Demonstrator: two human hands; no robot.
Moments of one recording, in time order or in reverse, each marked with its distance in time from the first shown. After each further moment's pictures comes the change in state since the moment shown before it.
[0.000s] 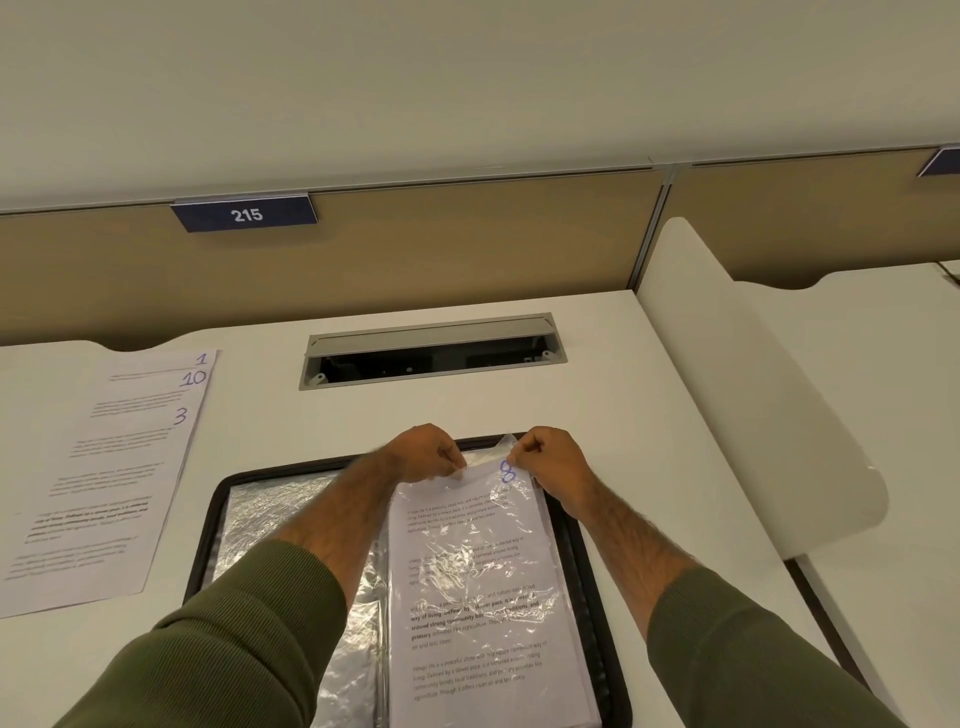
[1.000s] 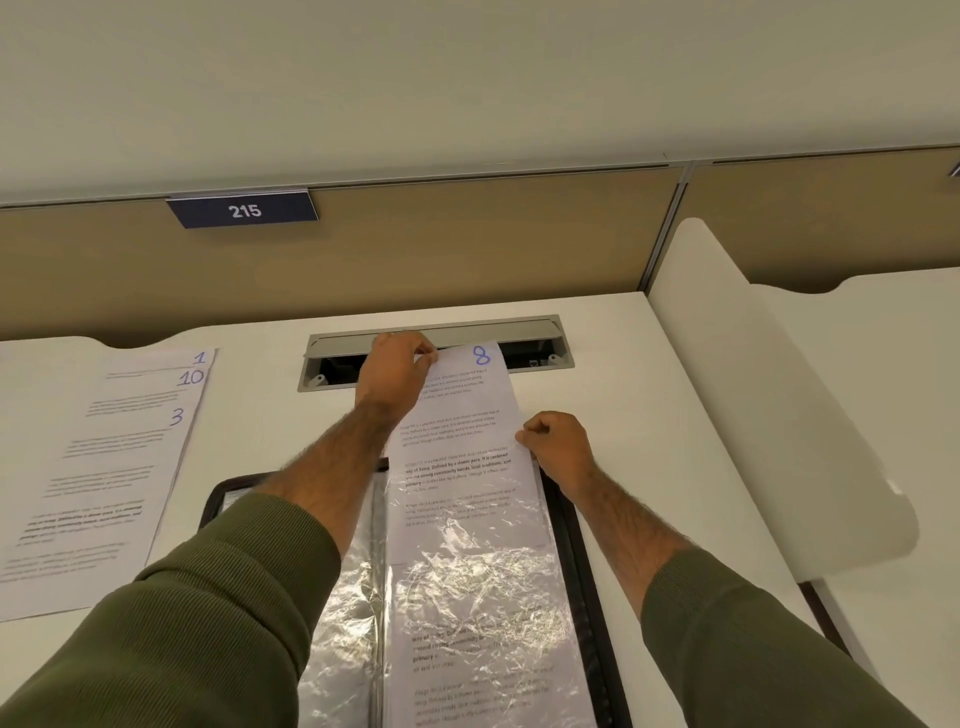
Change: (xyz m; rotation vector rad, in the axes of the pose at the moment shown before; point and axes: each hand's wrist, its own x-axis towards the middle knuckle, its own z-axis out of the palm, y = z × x) left_hand 0.016 0.022 -0.077 -0.035 0.799 0.083; right_hand 0.041 -0.010 -0.004 -0.050 0.121 -0.043
